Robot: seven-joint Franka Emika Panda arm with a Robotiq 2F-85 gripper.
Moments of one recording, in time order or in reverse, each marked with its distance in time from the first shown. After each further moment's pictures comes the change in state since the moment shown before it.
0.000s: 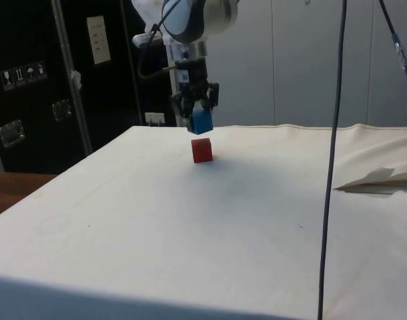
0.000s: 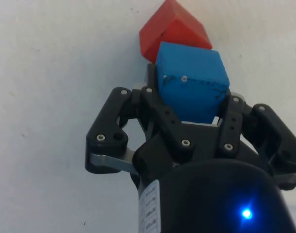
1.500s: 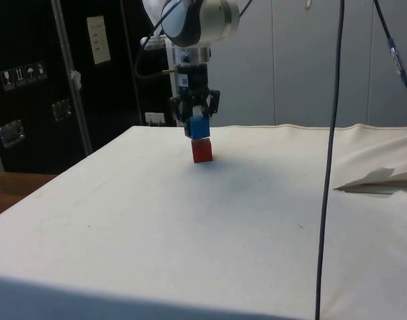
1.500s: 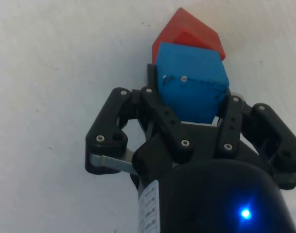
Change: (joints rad) arm 0.000 0.026 -0.008 -0.007 0.138 0.046 -0.008
